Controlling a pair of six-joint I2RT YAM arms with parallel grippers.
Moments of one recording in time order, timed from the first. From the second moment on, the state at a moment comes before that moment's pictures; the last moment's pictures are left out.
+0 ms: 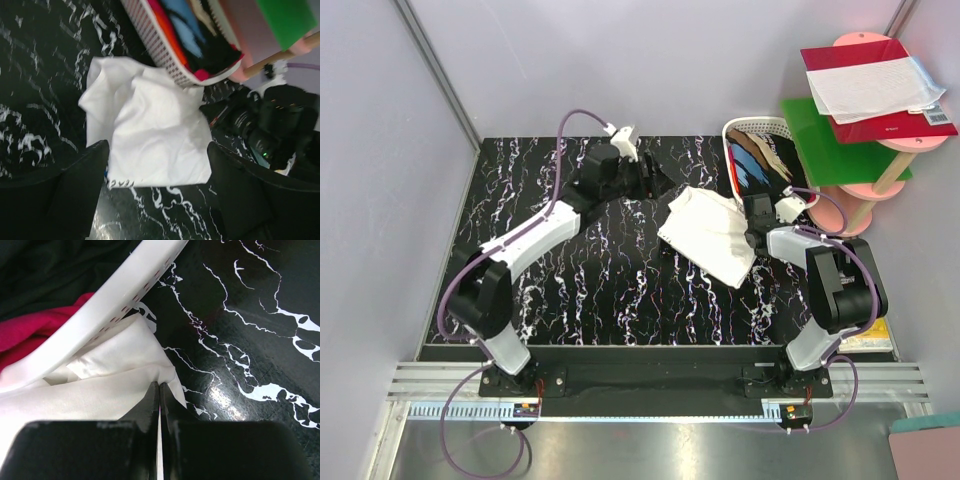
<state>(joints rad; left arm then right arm) -0.56 1.67 1.31 0.00 0.24 -0.54 0.20 1.67 0.85 -0.08 0.58 0.82</state>
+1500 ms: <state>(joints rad) -0.58 2.48 1.85 0.00 0.62 -0.84 0.16 1.77 0.97 -0.12 0.50 0.79</state>
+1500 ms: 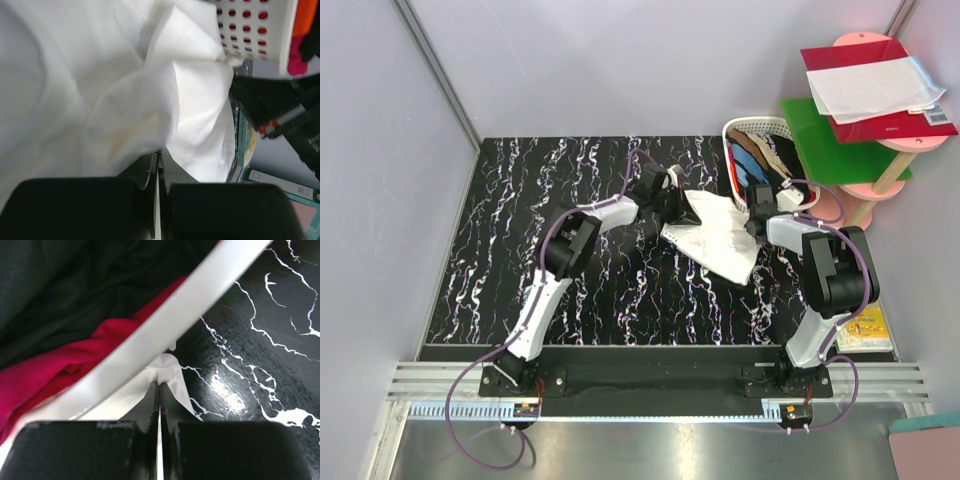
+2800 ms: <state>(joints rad) -0.66 2.06 1.08 0.33 0.67 -0.95 0.16 1.80 1.01 -0.14 0.48 0.75</state>
